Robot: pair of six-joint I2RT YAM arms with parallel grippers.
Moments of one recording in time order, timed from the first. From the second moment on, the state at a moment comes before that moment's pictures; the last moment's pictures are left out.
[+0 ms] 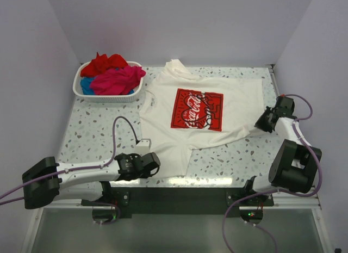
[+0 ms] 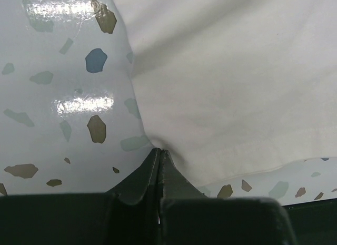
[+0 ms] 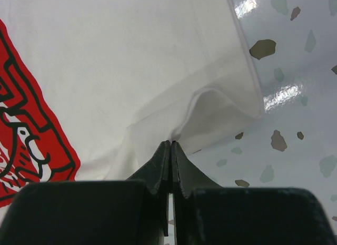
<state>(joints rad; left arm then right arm) -1.15 1.12 0.48 -0.58 -0.42 -1.07 -0.35 1.44 0.87 -0.41 -0.13 0.35</state>
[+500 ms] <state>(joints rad) -1.15 1.01 0.49 -0.65 -0.40 -1.07 -0.35 1.42 0.86 -0.41 -0.13 0.35</state>
